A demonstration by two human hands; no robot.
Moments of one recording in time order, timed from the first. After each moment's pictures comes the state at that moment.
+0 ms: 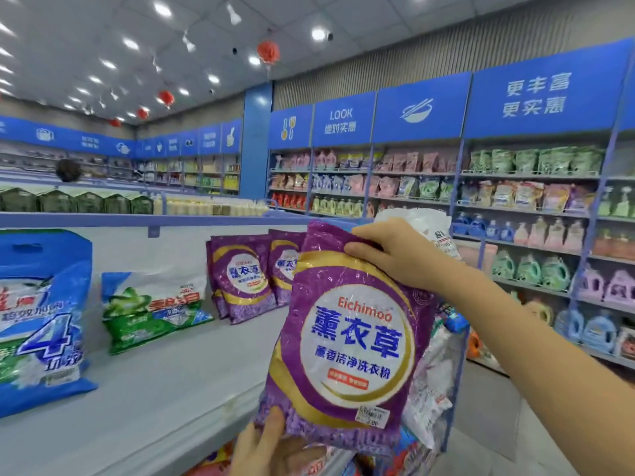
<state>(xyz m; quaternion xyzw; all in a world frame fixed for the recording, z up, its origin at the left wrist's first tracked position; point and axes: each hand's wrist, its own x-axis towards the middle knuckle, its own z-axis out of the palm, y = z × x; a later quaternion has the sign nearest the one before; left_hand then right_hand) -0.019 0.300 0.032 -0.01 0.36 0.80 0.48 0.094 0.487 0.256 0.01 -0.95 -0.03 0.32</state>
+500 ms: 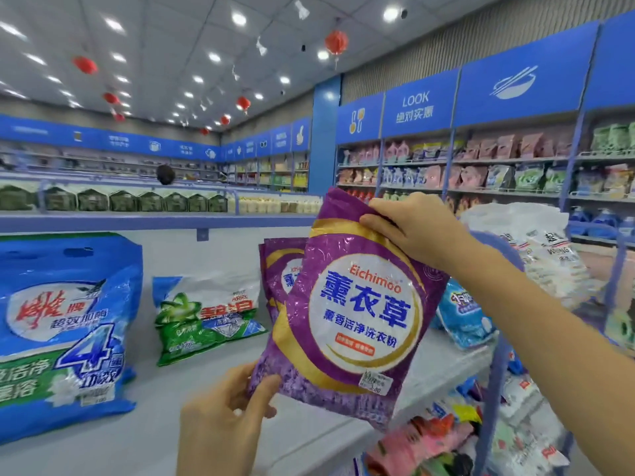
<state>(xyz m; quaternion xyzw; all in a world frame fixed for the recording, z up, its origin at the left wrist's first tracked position) -0.096 0.342 0.070 0.26 0.68 0.66 -0.18 -0.038 0.568 0.266 0.08 -0.89 -0.19 0.42</state>
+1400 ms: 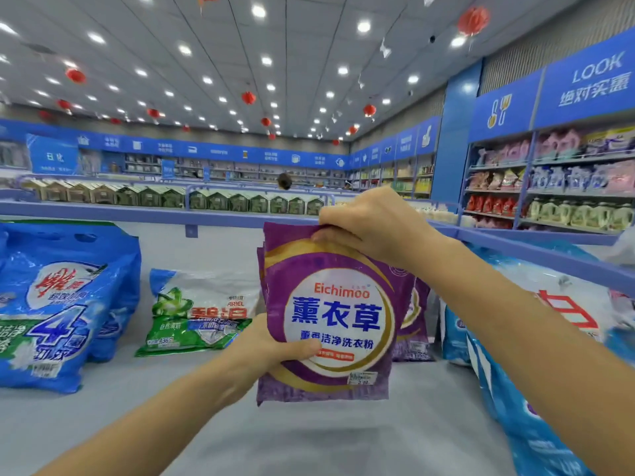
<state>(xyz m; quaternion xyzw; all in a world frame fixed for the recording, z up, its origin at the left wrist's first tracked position) -0.164 0.510 0.122 0.23 0.69 0.68 0.10 -0.152 0.687 0.267 0.40 -0.81 -0.14 0.40</state>
